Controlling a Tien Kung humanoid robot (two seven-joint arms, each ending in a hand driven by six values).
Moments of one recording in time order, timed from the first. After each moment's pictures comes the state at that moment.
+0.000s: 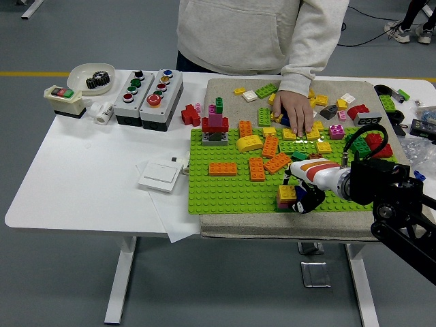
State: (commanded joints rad) left arm -0.16 0.15 -0.39 -0.29 0.73 0.21 0.28; right arm 0.64 -0.38 0.75 1.46 -1.85 0.41 -0.41
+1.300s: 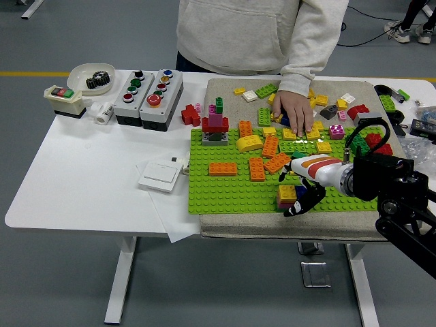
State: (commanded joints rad) left arm -0.16 0.15 -0.39 -0.29 0.73 0.21 0.28; right arm 0.64 -0.39 0.78 1.48 -1.87 0.46 -0.38
